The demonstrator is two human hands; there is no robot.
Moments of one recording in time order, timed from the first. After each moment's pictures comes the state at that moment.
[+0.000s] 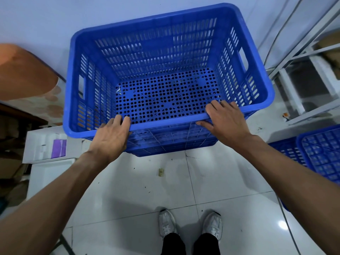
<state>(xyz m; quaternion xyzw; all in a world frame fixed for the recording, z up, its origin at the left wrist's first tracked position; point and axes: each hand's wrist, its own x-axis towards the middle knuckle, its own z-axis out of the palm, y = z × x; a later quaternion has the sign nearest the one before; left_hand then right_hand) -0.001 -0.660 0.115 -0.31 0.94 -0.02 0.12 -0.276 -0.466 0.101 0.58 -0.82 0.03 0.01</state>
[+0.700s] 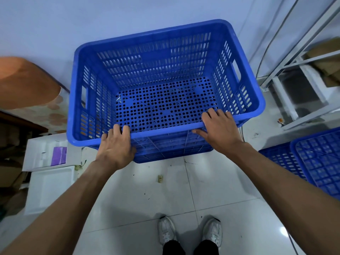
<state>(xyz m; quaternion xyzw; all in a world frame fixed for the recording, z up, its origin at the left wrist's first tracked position) -0.011 -0.642 0.130 -0.41 0.89 0.03 0.19 -0.265 -0.469 0.106 0.54 -0.84 0.00 -0.02</state>
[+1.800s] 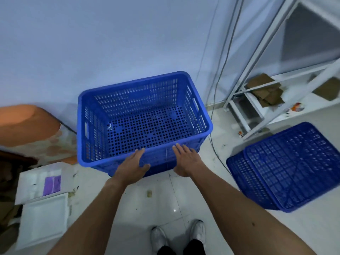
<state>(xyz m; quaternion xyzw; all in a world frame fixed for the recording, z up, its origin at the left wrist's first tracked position) -0.028 -0.576 0.250 -0.34 0.85 0.33 0.23 -0.194 -0.426 0.230 0.46 -0.81 -0.14 -0.32</state>
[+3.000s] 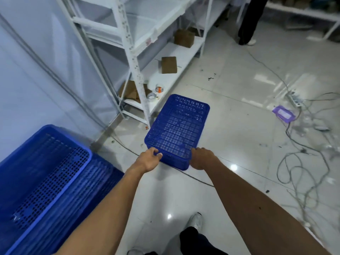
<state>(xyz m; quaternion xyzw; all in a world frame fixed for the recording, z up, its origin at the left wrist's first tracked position) -0.258 -0.128 0.356 -0.10 0.89 0.31 0.33 -0.253 0.099 0.348 0.02 -0.94 0.05 -0.33</state>
